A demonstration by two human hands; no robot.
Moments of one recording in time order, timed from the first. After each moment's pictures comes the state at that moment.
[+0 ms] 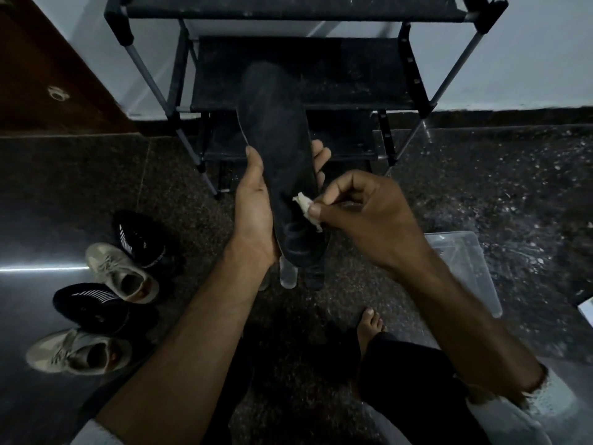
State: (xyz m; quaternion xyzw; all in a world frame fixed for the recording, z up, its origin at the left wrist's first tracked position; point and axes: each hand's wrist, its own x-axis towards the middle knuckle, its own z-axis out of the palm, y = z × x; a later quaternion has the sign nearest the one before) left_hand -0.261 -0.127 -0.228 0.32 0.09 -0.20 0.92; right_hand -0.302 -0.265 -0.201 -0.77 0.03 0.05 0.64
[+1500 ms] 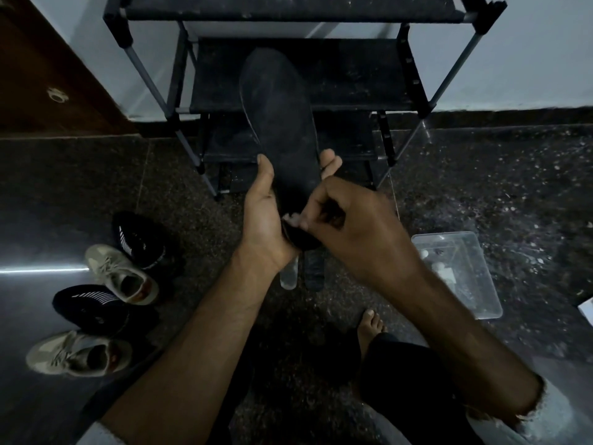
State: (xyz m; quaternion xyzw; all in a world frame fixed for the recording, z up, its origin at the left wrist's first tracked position) left_hand -0.270 -0.136 -0.224 0.25 0.11 -0.26 0.92; right_hand -0.314 -0.253 -0.189 -0.88 -0.09 -0.01 0.46
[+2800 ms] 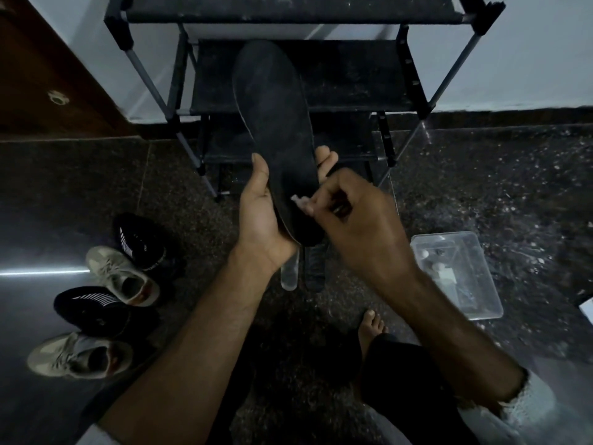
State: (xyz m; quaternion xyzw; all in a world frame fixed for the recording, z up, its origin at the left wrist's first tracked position) left_hand -0.267 -0.132 -0.226 0.28 0.10 -0.25 0.92; right_hand -0.312 -0.251 -0.198 -0.86 -0.03 -0.05 0.51
